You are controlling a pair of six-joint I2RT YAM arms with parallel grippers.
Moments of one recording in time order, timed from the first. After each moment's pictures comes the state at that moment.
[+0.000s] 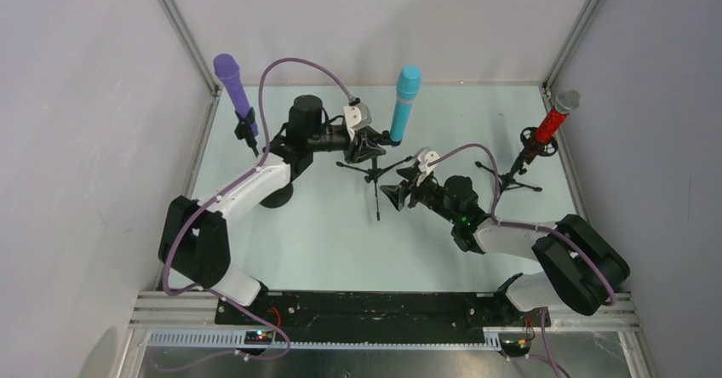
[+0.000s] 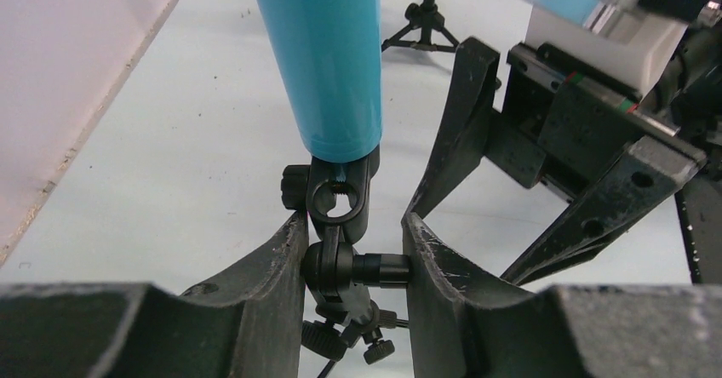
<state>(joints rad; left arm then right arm) -0.48 1.54 1.14 0.09 0.85 0.32 0.66 1.38 0.44 0.89 -0.20 0.07</state>
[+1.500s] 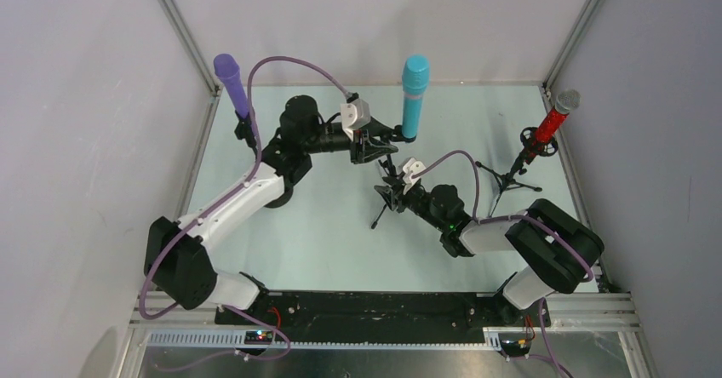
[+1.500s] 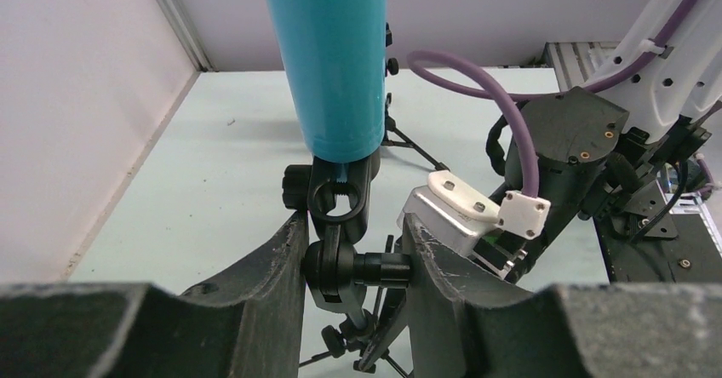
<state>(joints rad) -0.58 1.40 1.15 0.21 0.86 0.16 0.77 1.54 0.44 1.10 -0.09 -0.02</state>
